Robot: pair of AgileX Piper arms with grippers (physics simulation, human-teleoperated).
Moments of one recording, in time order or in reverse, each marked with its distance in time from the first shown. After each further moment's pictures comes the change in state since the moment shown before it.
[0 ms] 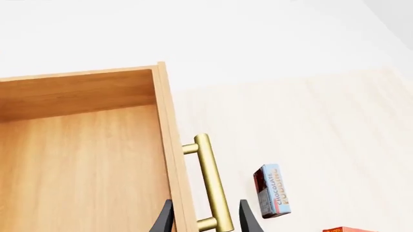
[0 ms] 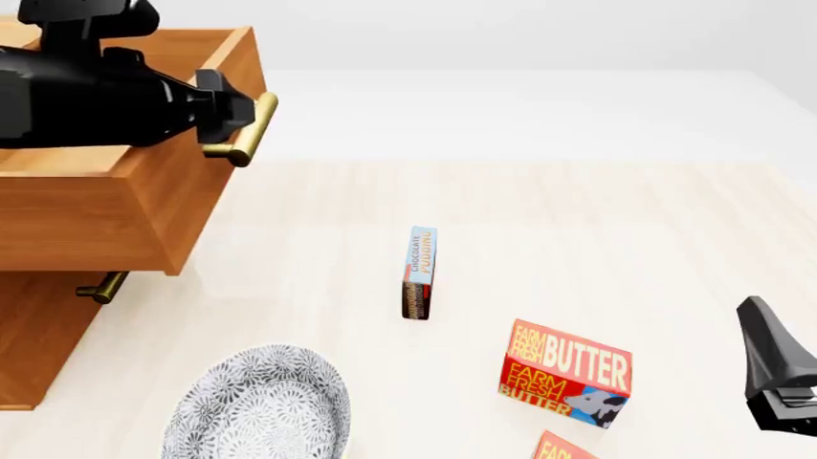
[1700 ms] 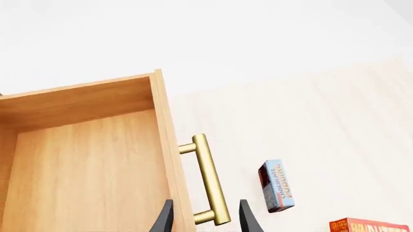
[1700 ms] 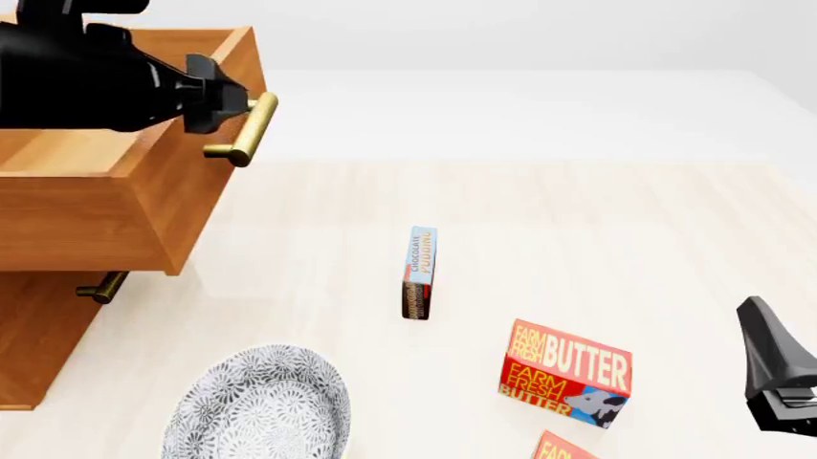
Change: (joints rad) left arm -0.043 -0.030 -0.057 0.091 -0.033; right arm 0.000 -0.003 0.000 0.003 0.000
